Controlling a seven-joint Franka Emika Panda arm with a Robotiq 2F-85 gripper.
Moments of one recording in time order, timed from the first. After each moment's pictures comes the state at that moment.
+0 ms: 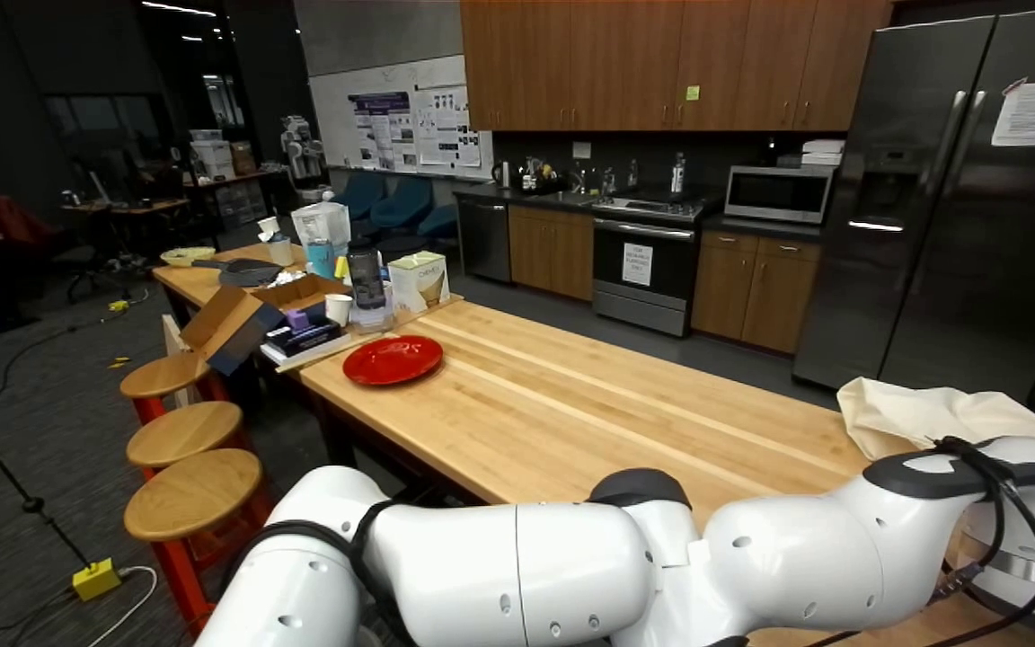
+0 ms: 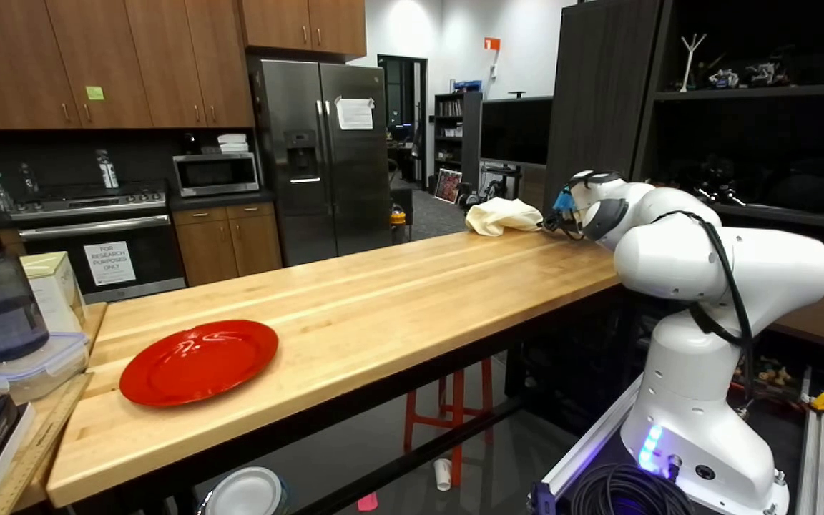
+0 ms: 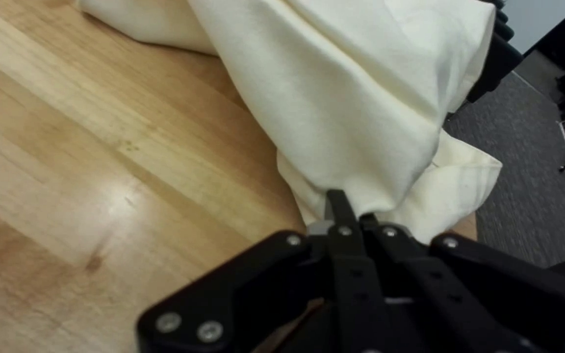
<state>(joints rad) -1.04 1.47 0.41 -0.38 0.75 2.33 1.10</state>
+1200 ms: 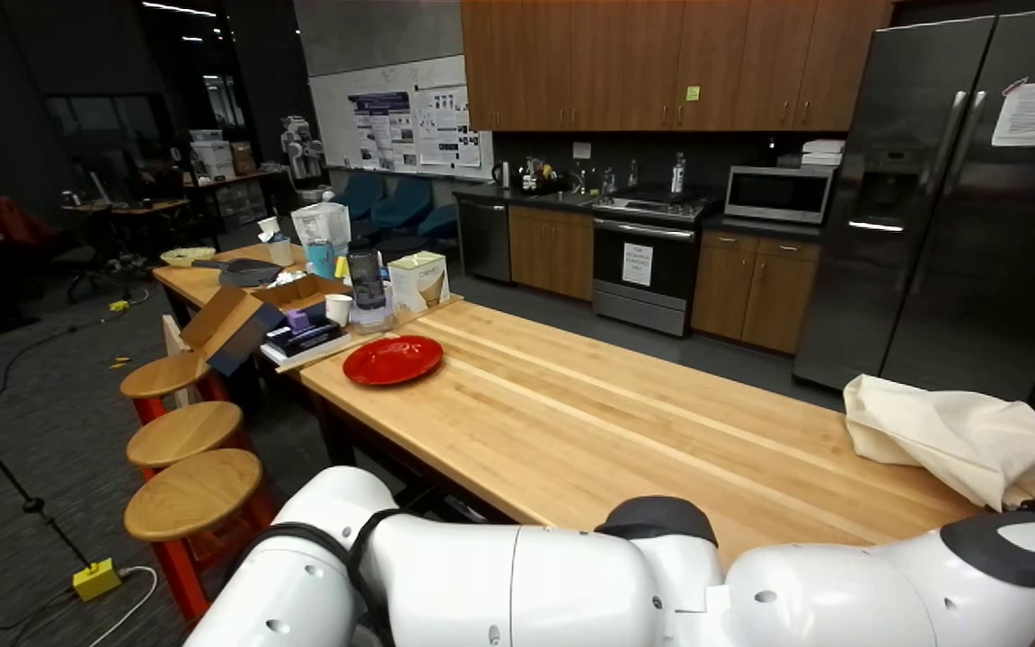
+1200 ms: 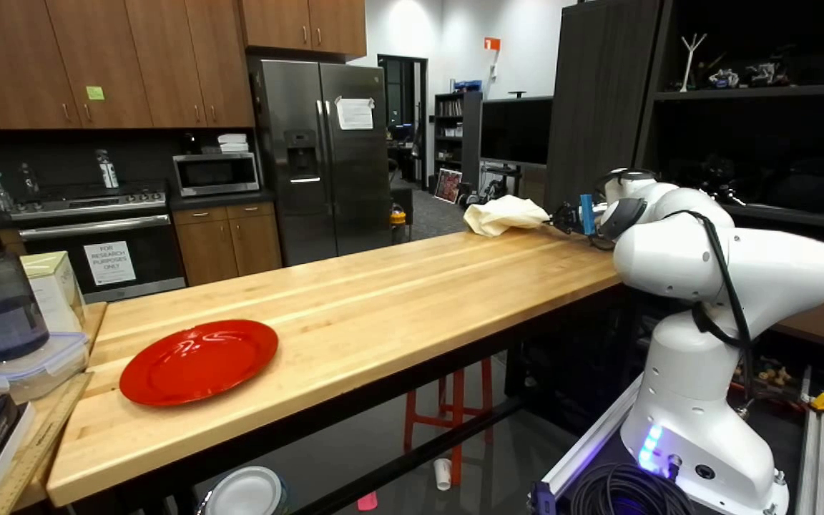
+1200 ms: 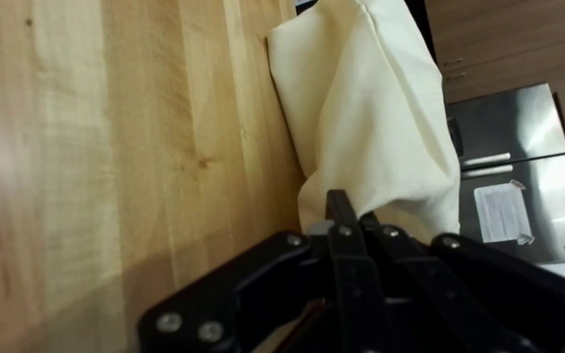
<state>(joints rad) -1.16 1.47 0.43 -0.37 0.91 1.86 0.11</state>
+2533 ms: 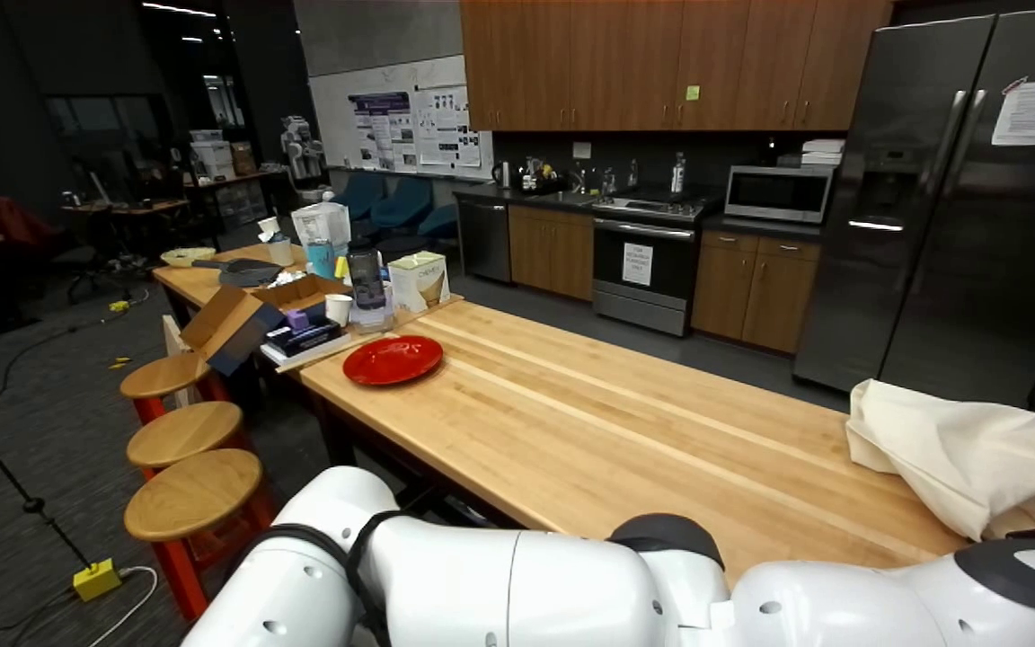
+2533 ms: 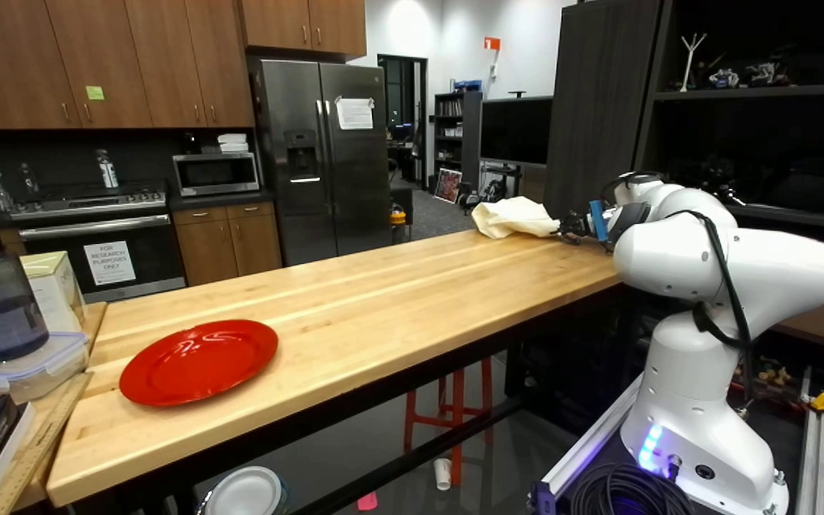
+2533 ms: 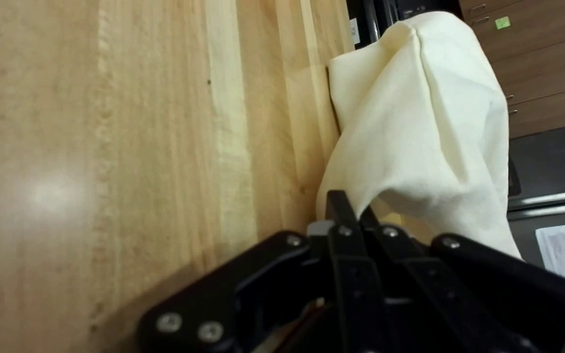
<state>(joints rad) -1.19 1.47 0.31 -0.37 0.93 1.69 0.13</state>
